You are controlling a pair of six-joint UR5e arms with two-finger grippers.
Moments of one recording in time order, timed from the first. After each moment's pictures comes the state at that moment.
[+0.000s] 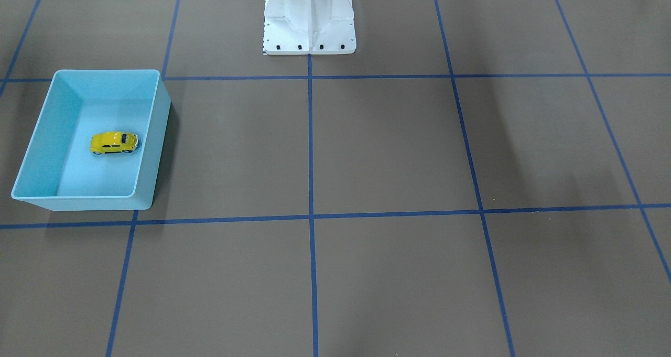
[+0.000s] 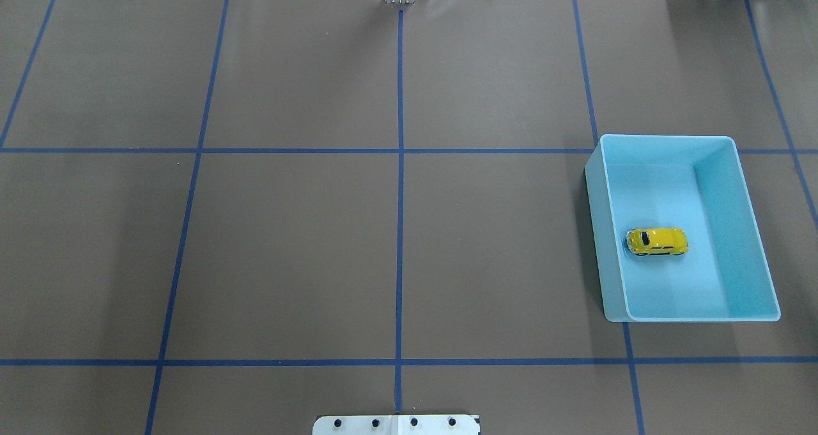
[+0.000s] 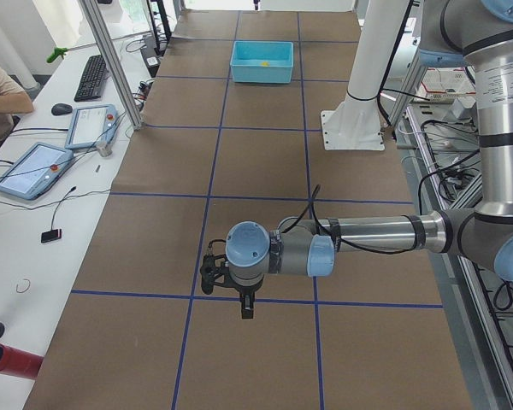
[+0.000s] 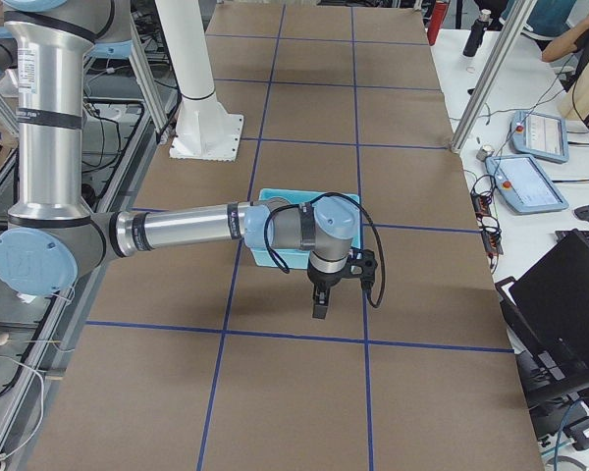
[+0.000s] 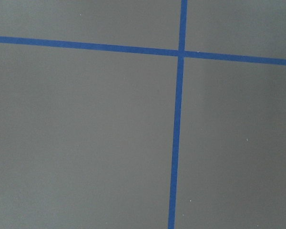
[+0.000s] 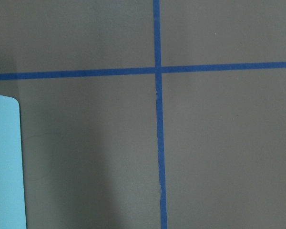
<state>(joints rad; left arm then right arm) -1.61 -1.38 -1.70 -1.67 -2.42 -0.07 1.49 -1.65 1.81 -1.70 2.30 0.13</state>
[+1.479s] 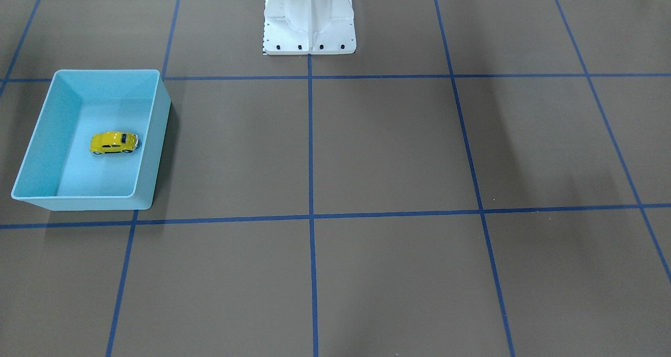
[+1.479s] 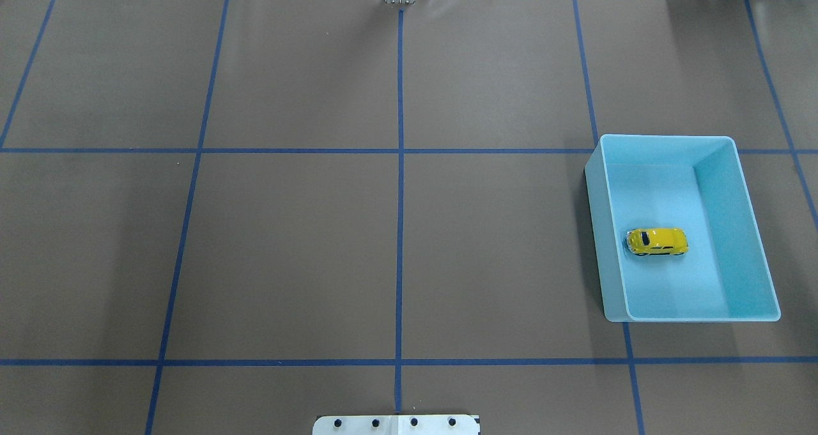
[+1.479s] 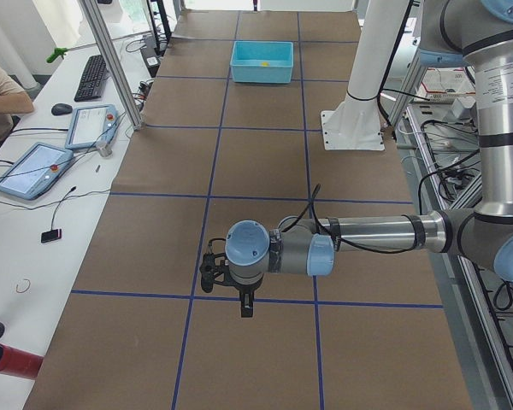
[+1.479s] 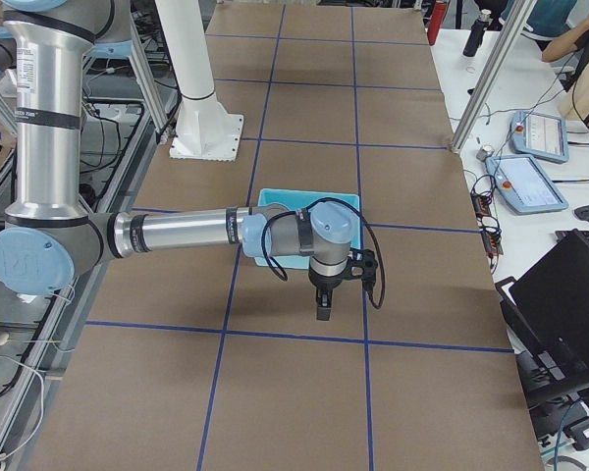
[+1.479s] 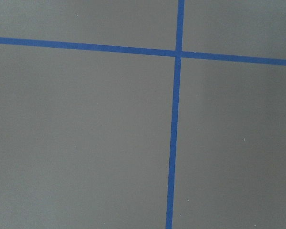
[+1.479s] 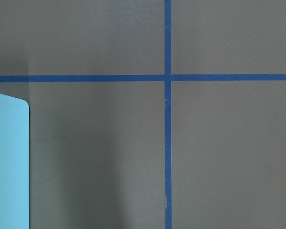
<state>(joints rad) -1.61 -1.38 -1.70 -1.68 -2.43 -0.07 1.49 -1.66 1.78 -1.60 2.32 0.13</state>
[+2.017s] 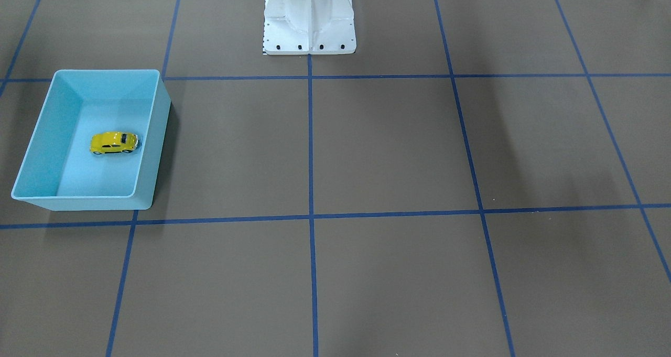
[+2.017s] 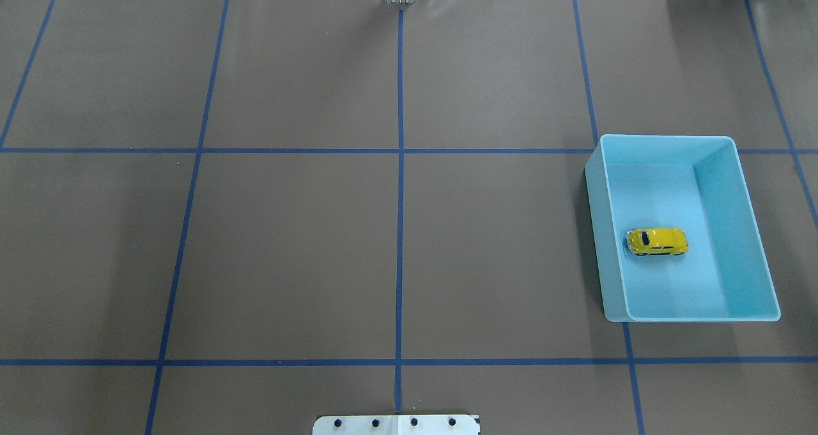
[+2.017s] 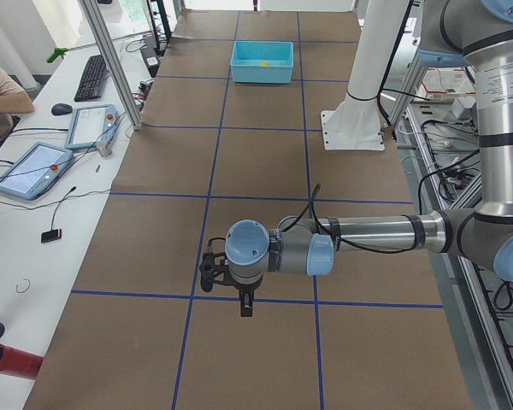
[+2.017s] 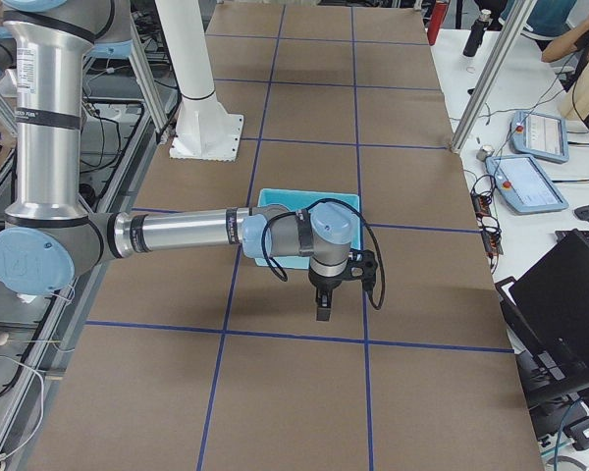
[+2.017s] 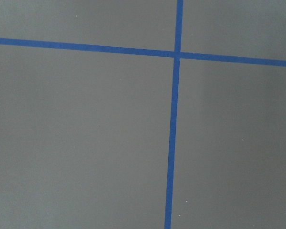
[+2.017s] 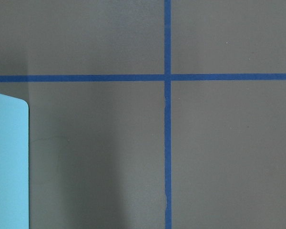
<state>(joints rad) -1.61 -1.38 -1.70 -1.68 -2.43 -0.07 1.49 -1.66 1.78 -1.60 2.32 0.13</state>
